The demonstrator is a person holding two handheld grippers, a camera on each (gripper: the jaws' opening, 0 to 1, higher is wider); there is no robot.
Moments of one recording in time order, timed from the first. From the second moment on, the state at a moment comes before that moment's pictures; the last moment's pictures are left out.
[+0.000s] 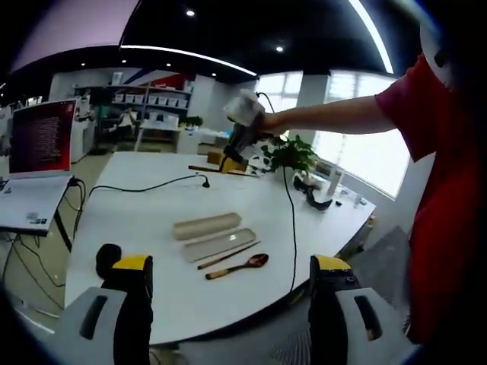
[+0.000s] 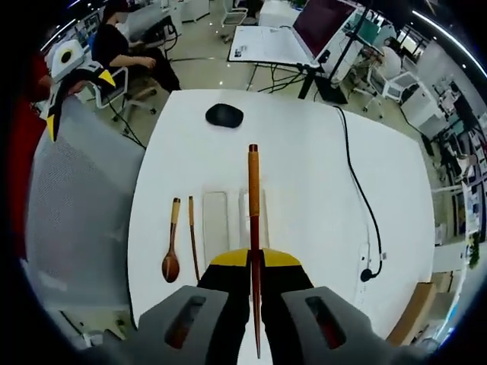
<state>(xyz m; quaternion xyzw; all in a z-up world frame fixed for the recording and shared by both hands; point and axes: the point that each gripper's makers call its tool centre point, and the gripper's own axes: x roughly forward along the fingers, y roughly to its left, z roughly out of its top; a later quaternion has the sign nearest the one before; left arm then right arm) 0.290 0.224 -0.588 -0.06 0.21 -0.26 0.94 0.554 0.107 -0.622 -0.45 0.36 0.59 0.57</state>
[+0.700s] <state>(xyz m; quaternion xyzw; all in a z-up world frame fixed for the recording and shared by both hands) 0.291 0.233 -0.596 -0.06 0.22 -0.24 0.94 0.580 0.113 -0.664 -0.45 0.36 0.59 0.56</state>
